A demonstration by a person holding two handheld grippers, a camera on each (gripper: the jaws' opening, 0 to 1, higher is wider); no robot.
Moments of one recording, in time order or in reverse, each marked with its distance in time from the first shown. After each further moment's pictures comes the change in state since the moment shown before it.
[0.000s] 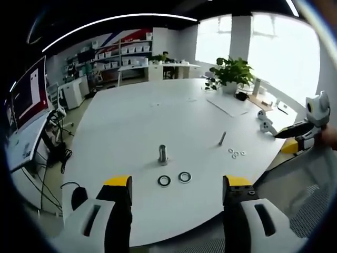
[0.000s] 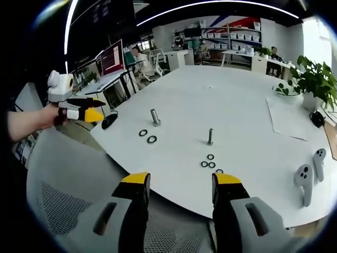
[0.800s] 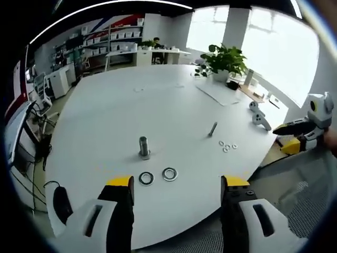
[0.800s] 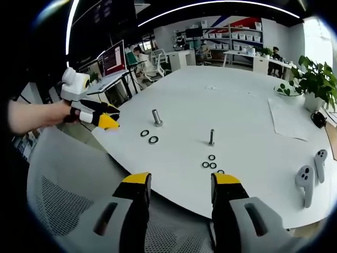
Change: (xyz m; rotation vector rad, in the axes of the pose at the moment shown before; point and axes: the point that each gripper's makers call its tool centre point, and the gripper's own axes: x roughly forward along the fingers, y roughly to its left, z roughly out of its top) left arm 0.050 -0.023 -0.014 -0.008 0.143 -0.126; right arm -0.001 0.001 0.001 -0.011 -0.005 0.010
